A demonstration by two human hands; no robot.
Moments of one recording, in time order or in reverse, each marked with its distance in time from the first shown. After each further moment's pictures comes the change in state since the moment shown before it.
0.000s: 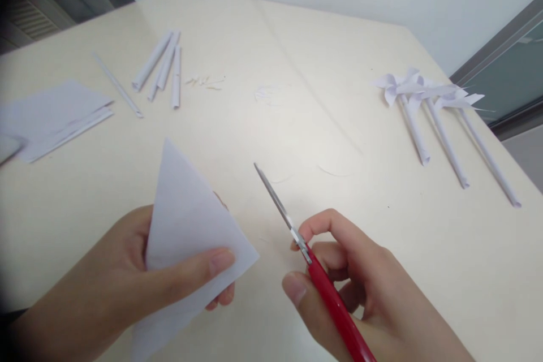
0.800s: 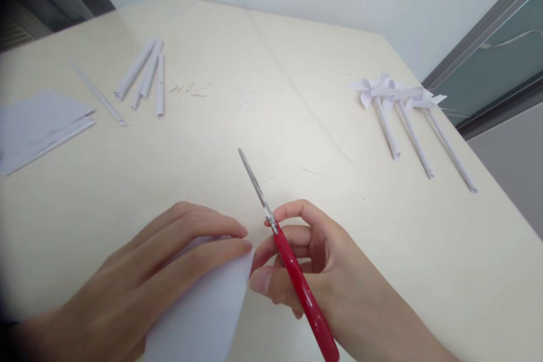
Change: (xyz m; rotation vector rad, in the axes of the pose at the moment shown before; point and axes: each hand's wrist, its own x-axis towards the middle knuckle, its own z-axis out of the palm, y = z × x) left_hand 0.016 -0.040 -0.007 1.122 0.058 1.250; right_hand 0.012 0.000 -0.002 0.543 -0.195 -0.018
